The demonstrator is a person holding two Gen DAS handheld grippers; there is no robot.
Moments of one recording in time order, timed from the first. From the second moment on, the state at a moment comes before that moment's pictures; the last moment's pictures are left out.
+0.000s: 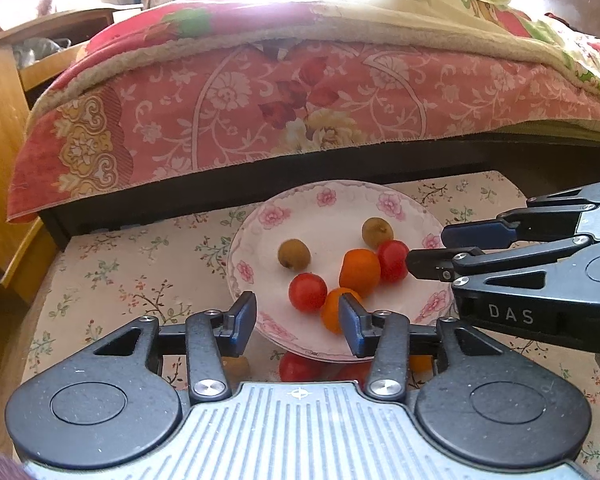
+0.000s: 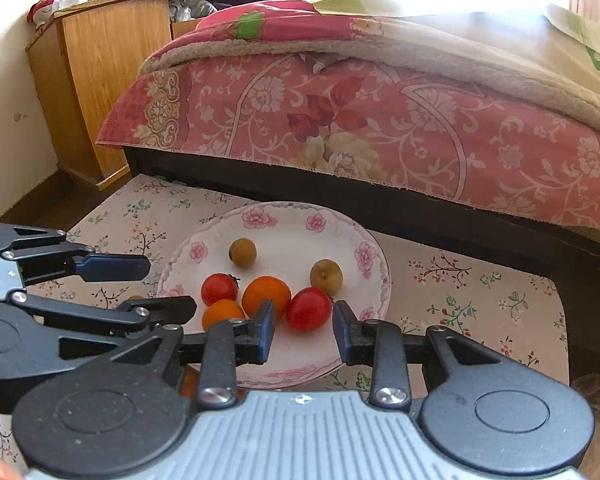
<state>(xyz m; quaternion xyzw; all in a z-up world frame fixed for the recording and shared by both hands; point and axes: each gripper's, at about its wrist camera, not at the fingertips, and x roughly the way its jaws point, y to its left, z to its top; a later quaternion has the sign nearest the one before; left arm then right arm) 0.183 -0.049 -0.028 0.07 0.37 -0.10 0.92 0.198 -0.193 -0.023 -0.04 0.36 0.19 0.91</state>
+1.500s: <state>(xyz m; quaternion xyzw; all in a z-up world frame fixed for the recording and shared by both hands) 0.153 -0.068 -0.069 0.09 0.40 -0.14 0.90 0.159 -0.214 -0.051 -0.06 0.41 0.21 0.88</state>
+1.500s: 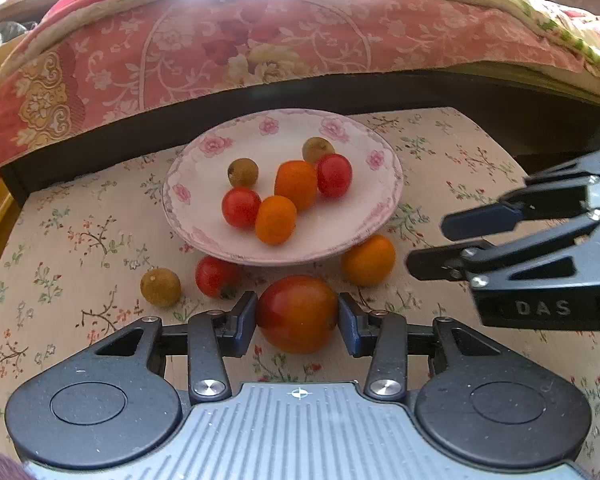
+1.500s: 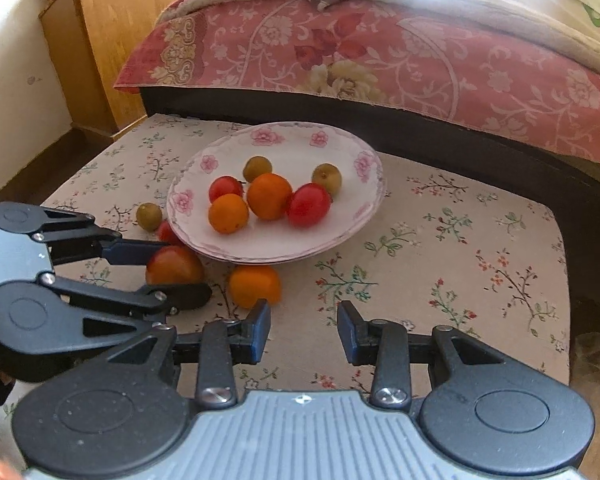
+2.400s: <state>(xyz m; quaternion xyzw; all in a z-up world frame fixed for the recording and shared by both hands) 0.138 -0.057 -0.075 0.09 0.42 -0.15 0.89 0.176 -0.180 -0.068 -0.07 0.42 0.24 0.88</state>
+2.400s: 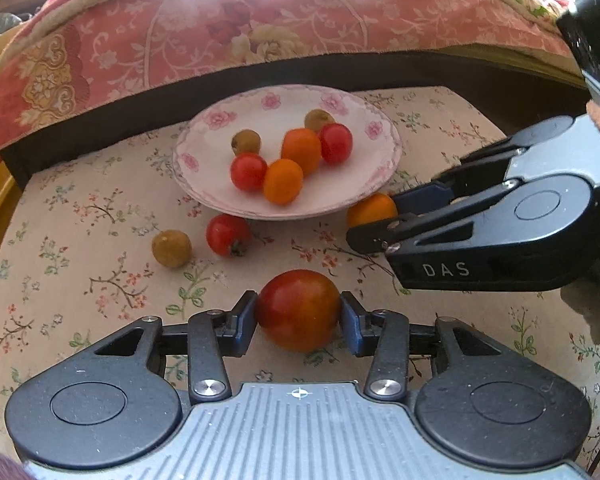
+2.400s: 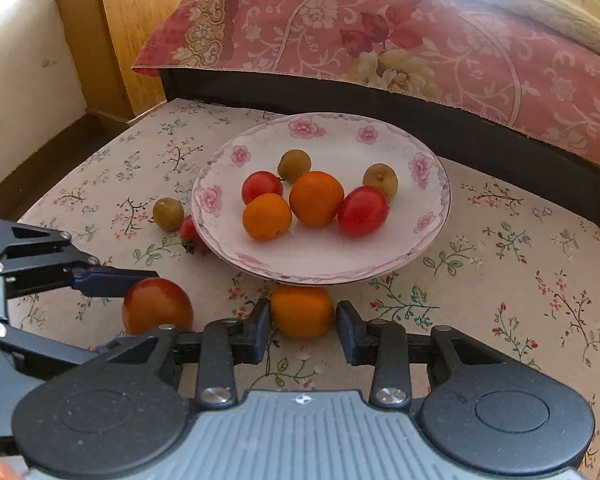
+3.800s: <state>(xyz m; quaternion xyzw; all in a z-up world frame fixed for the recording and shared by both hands) 0.082 -0.067 -0.069 0.12 0.43 -0.16 0.88 0.083 -0.202 -0.063 -0.08 0.45 0.23 0.86</state>
